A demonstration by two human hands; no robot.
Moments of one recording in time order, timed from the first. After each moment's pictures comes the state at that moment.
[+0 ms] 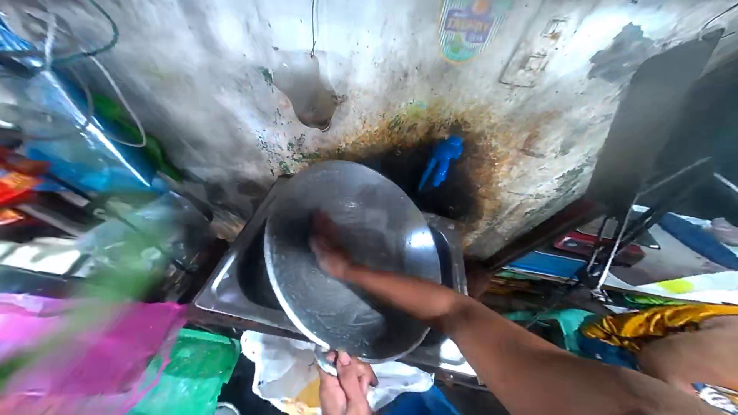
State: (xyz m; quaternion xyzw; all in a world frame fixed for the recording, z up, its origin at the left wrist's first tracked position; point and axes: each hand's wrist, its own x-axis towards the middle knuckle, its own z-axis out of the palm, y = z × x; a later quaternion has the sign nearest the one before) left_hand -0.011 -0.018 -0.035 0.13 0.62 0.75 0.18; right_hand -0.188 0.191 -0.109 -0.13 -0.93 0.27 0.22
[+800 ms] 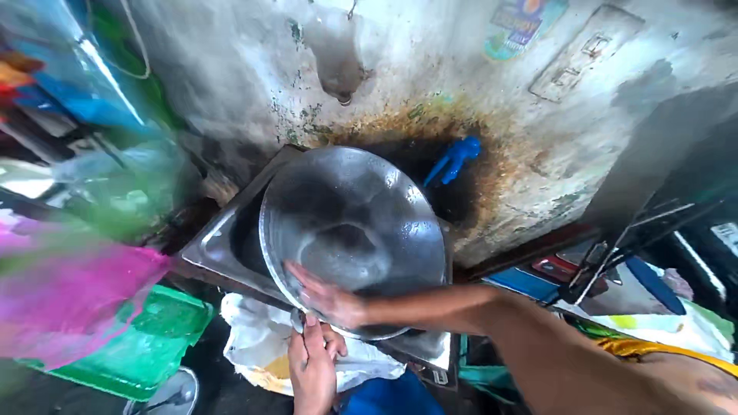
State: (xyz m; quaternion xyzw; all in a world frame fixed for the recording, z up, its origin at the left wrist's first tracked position) left_hand -0.035 -0.016 -0.037 0.00 0.57 0.80 0.21; right_hand -0.076 0.120 -0.059 0.08 -0.81 0.58 -0.02
